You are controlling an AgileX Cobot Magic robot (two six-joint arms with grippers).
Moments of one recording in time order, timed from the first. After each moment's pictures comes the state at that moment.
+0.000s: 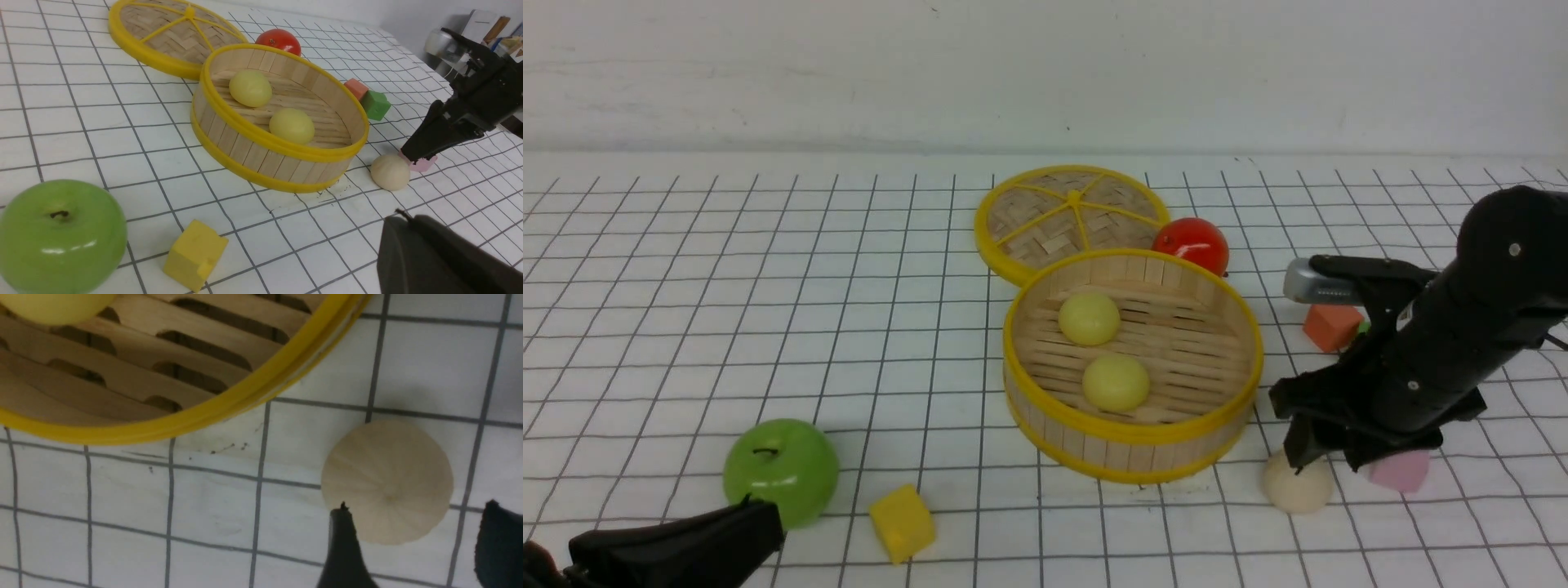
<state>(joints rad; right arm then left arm) 0.24 1.70 -1.10 0.27 0.75 -0.01 -0.63 0.49 -0.26 -0.11 0.06 -0.26</state>
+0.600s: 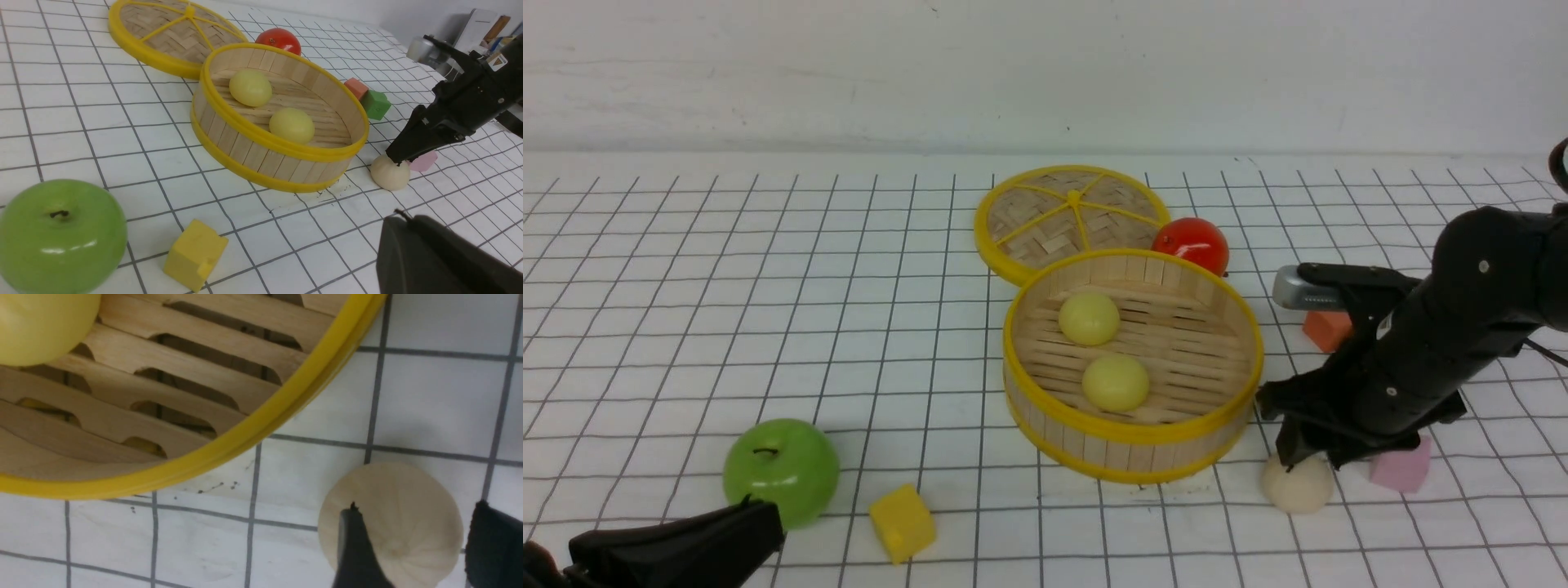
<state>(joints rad) 0.25 1.75 -1.10 0.25 0.68 -0.01 -0.63 0.49 -0.26 -0.11 0.06 -0.26</state>
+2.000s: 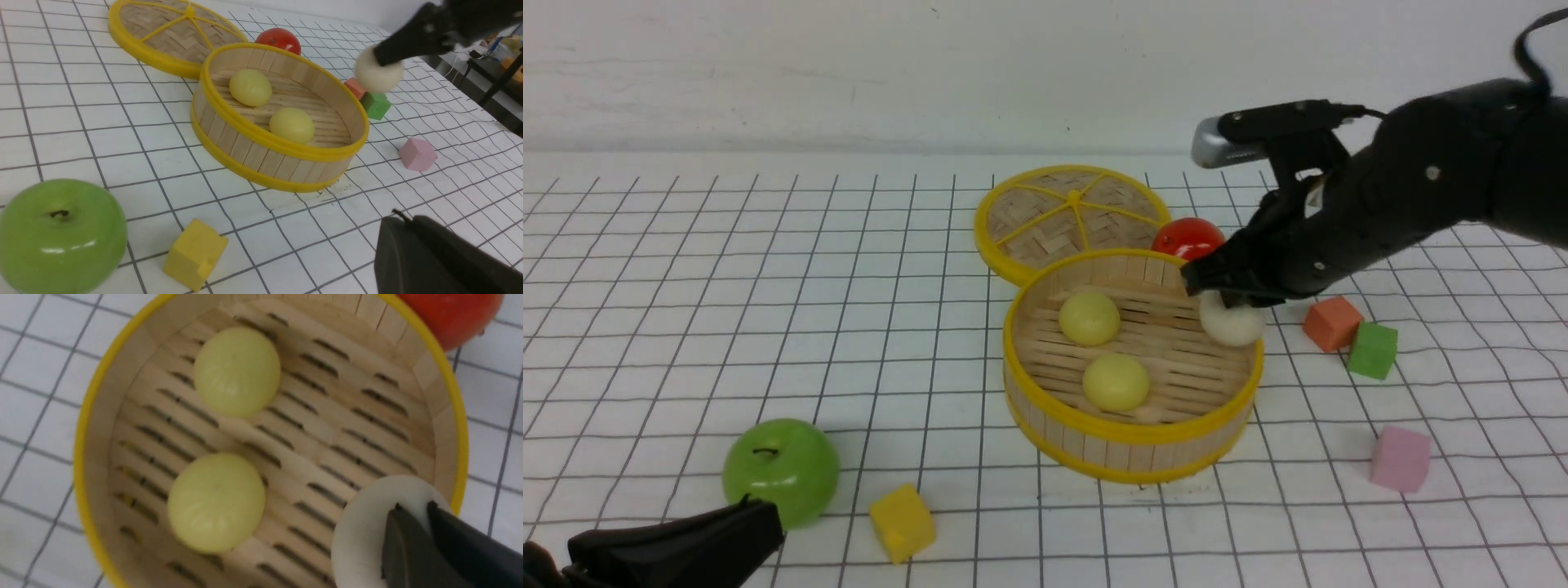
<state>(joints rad) 0.39 1.76 -1.37 0.04 0.58 0.05 -0.63 0.49 -0.26 -0.11 0.06 -0.26</state>
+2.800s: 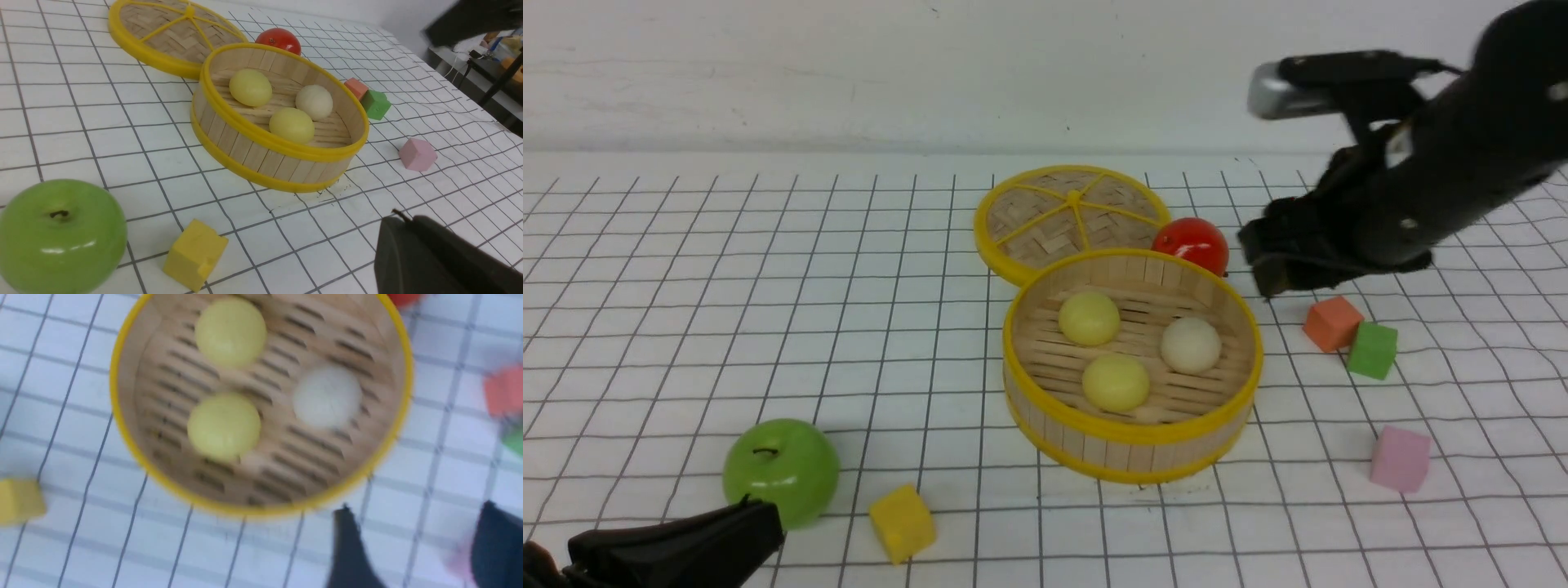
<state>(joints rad) 0.39 1.48 -1.36 0.04 0.94 0.14 -0.63 0.49 -0.26 -0.11 0.06 -0.26</state>
